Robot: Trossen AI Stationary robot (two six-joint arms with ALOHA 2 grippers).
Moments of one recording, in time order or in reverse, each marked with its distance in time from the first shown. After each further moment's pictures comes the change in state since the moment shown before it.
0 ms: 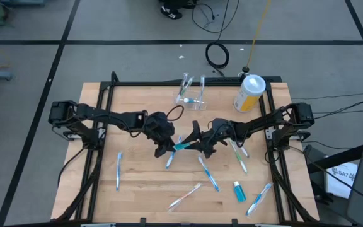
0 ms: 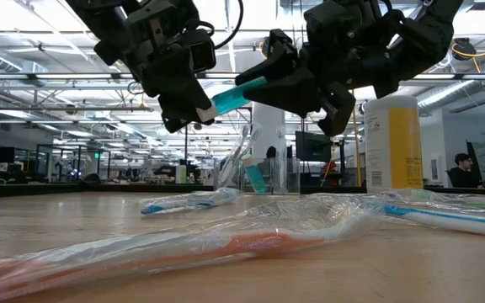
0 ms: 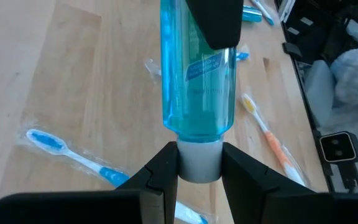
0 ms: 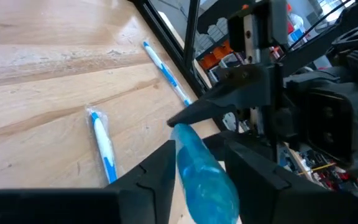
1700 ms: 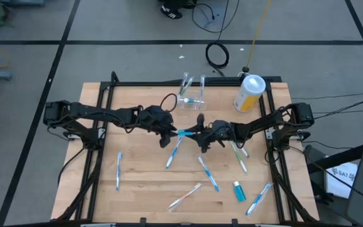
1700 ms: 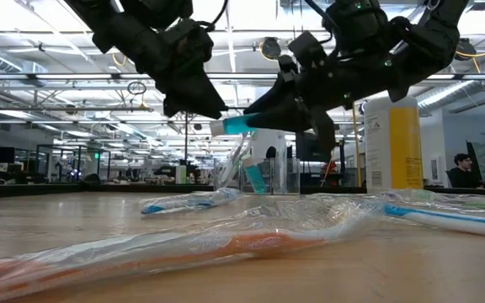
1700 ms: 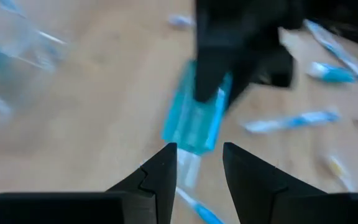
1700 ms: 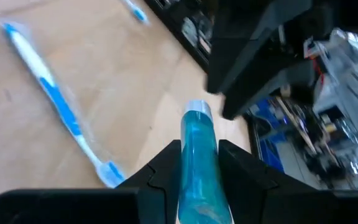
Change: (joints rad) left arm 0.037 -0.074 0.003 0.014 -0.356 -0.014; right arm 0.000 0.002 -0.037 -0.017 0.410 0.097
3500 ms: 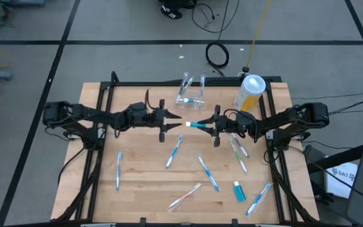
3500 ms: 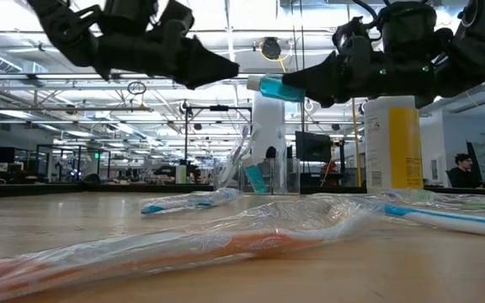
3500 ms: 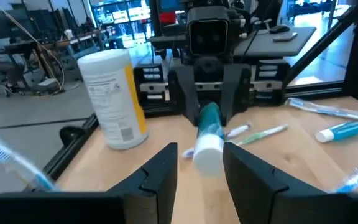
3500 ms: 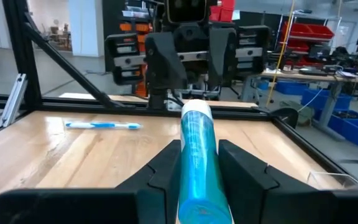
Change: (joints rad) left arm 0.052 0.007 -0.231 0.782 0.068 0.436; right arm -0.144 -0.200 -0.277 0.376 -0.231 0.765
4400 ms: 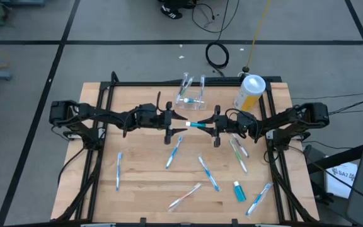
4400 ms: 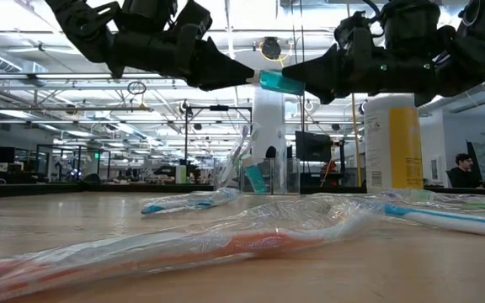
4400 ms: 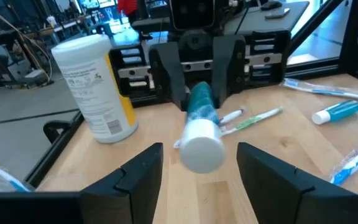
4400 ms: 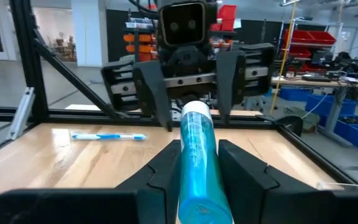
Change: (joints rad) left arm -0.023 0.070 0.093 -0.100 0.000 0.048; right arm 0.015 0.000 0.001 0.037 0.002 0.026
